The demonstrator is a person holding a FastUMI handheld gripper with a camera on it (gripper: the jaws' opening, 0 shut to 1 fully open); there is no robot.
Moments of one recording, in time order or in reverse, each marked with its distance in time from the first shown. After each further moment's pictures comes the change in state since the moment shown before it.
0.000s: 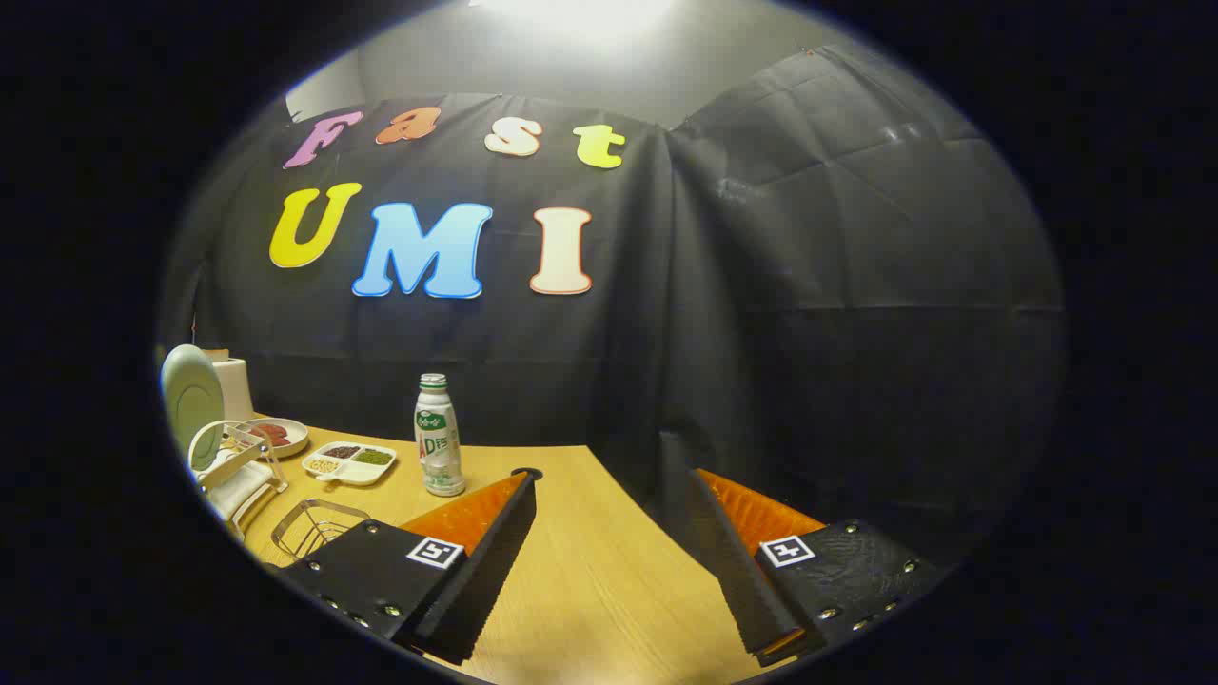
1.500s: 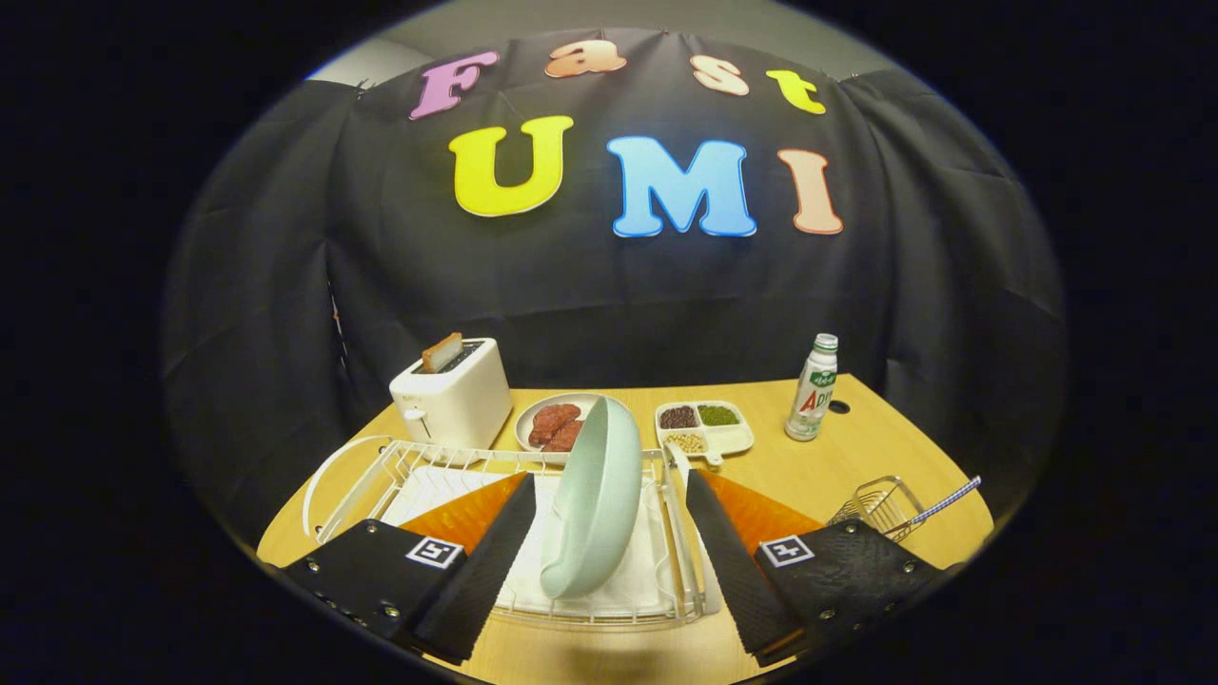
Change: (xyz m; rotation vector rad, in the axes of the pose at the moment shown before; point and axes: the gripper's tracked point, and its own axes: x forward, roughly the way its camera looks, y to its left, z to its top) arm -0.150 0.464 0.048 0.028 0.390 0.458
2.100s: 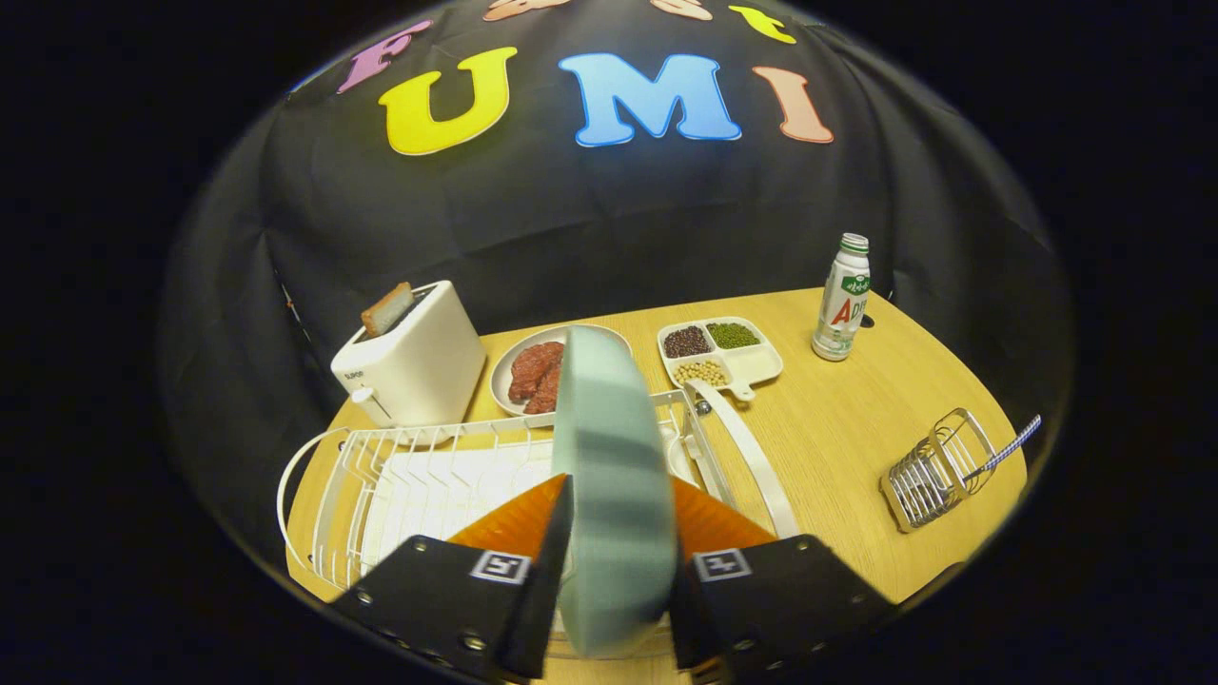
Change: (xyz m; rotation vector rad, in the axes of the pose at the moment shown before) arm 0.071 0.002 -0.040 0.105 0.234 -0.057
